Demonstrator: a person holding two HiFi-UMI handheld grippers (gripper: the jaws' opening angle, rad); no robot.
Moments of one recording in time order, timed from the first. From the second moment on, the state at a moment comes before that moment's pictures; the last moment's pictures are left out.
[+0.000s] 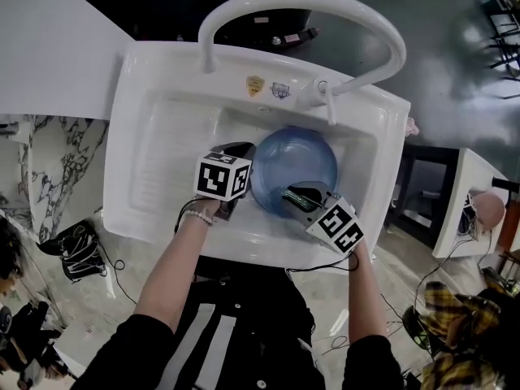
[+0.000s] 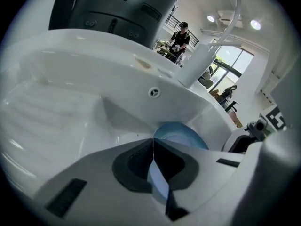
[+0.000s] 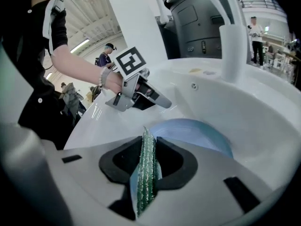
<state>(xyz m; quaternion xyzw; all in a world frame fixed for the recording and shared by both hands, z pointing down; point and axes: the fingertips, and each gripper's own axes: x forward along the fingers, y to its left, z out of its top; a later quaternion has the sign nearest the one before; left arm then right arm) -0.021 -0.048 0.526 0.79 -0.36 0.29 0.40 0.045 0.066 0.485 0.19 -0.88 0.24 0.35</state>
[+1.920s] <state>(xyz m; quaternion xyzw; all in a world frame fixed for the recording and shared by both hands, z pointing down) -0.041 -0.008 0.200 0.92 -0.35 0.10 0.11 0.052 0.021 0.219 0.55 -0.82 0.08 0.11</state>
